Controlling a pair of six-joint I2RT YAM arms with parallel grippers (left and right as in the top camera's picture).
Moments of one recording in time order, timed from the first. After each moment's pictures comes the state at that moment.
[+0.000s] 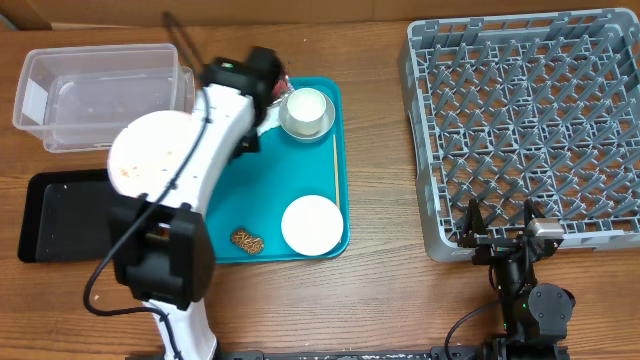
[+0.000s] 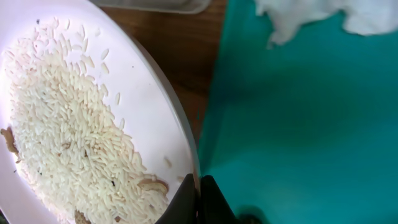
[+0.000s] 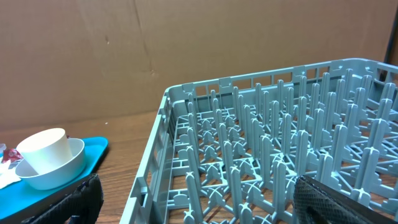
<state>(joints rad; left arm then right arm) -0.24 1.98 1.76 -1.39 -0.49 -0.50 -0.05 0.01 0.02 -0.03 -0.07 0.15</state>
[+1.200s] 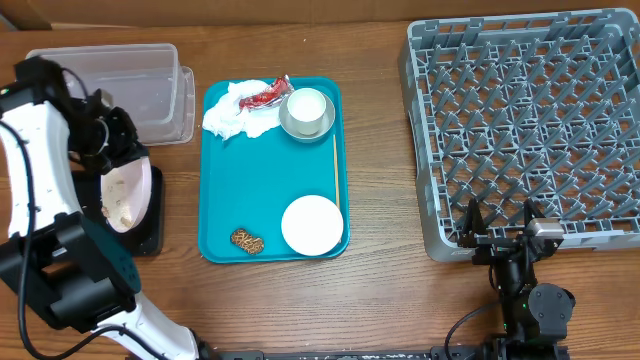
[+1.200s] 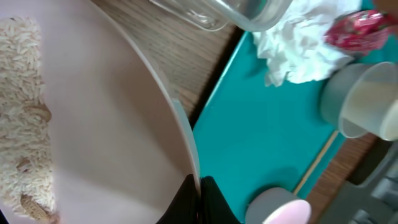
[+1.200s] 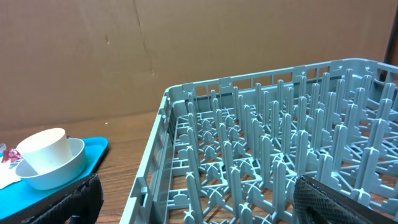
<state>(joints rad) 0.46 1.93 1.76 -1.32 0.41 -0.12 -0.05 0.01 0.02 -0.03 -0.07 0.15</state>
